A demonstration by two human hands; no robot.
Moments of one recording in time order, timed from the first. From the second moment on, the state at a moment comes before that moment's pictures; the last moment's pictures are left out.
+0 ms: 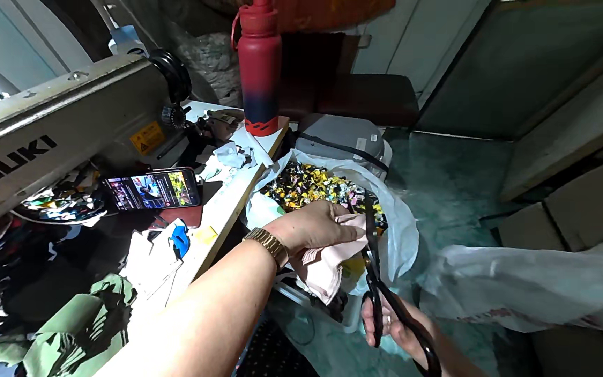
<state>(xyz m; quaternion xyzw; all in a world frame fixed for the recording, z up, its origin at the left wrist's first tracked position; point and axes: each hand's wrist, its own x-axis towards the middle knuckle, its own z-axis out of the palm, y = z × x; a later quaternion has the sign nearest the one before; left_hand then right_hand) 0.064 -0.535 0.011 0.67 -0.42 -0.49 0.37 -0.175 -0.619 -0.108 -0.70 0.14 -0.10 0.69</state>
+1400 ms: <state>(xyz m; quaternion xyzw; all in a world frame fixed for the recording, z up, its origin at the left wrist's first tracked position) 0.070 -0.540 0.006 0.69 -0.47 -0.42 0.36 -0.162 -0.620 -0.088 -0.67 0.19 -0.15 0.70</state>
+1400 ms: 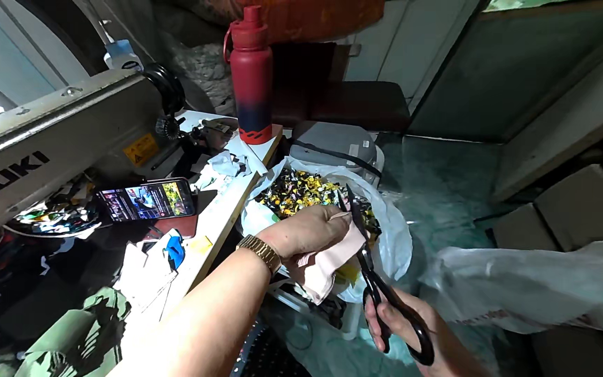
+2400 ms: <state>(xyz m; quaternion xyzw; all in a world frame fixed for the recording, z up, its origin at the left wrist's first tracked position) 0.066 -0.532 0.012 0.63 -0.37 -0.52 0.43 -0.193 -0.631 -0.089 -0.76 0.12 -0.01 0.63</state>
